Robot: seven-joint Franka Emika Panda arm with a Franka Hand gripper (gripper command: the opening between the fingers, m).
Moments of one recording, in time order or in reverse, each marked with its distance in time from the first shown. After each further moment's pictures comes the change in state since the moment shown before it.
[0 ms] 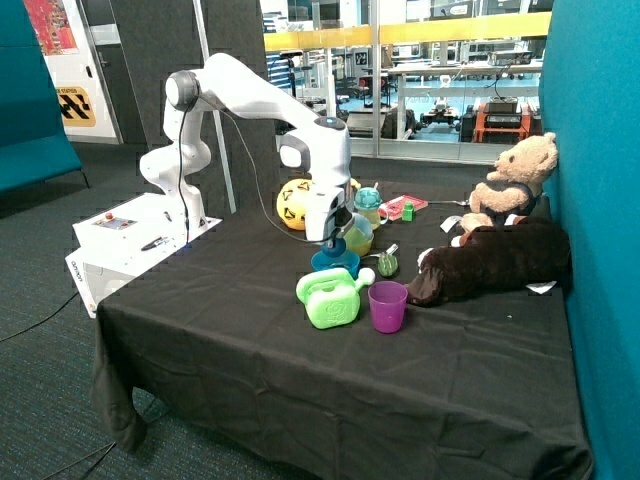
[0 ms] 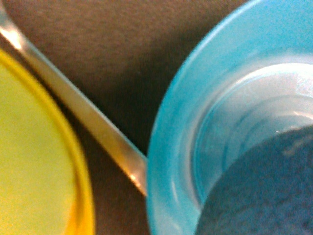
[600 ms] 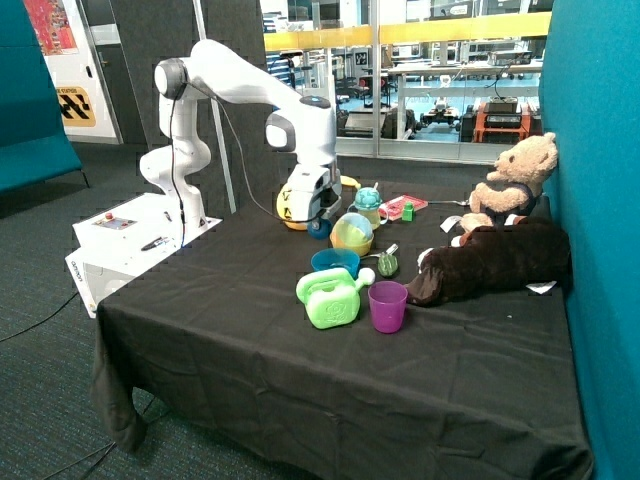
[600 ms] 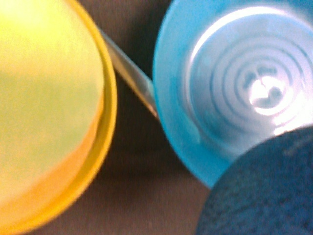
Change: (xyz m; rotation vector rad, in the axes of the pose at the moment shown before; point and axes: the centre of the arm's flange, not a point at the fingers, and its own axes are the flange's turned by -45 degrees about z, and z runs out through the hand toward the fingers) arm -0.038 0.000 -0.039 0.004 -0.013 0.007
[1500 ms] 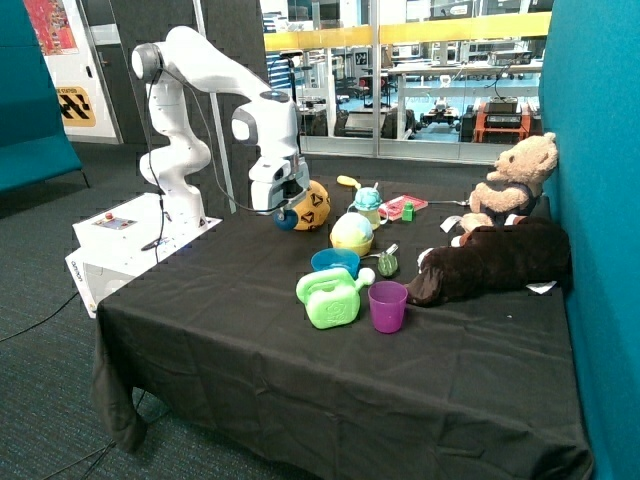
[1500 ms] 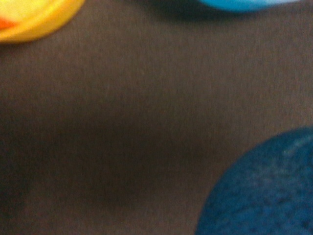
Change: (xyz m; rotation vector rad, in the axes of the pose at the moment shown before) arm -0.094 -0.001 -0.005 -0.001 0.007 0.048
